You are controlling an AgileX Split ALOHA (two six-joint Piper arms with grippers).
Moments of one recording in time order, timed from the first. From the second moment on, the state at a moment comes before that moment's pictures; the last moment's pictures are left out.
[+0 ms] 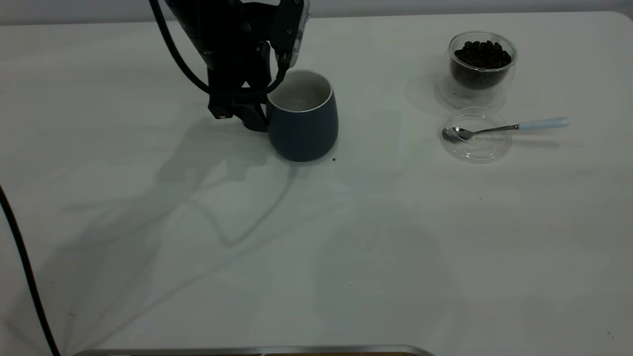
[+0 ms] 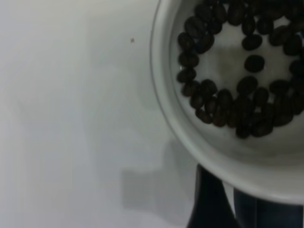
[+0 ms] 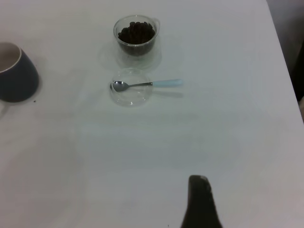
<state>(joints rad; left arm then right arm) -0.39 2.46 -1.68 -0.33 0.51 1.57 0.03 0.00 -0.48 0.02 1.12 0.03</state>
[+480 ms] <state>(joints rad) -0.38 2.34 -1.68 -0.12 0.67 1.32 0.03 0.00 -0.48 0.02 1.12 0.03</state>
